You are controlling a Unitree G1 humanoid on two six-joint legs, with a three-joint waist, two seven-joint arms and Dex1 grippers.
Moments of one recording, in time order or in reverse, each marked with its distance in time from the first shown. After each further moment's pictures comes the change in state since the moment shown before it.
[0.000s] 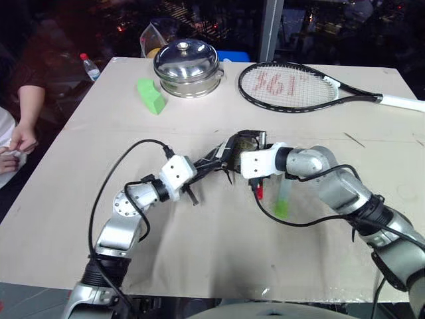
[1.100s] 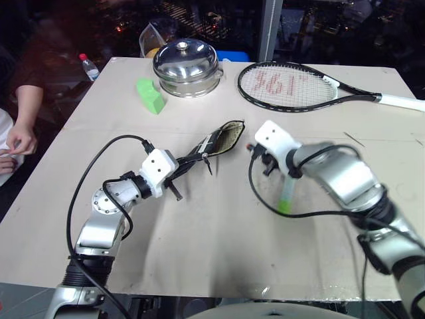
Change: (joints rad) left arm 0.004 0.056 0.056 0.026 -0.014 0.020 -0.008; right arm -0.272 -0.044 0.047 -0.296 0.338 1.055 -0.244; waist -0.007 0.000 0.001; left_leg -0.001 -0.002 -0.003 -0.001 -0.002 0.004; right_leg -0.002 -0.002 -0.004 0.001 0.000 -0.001
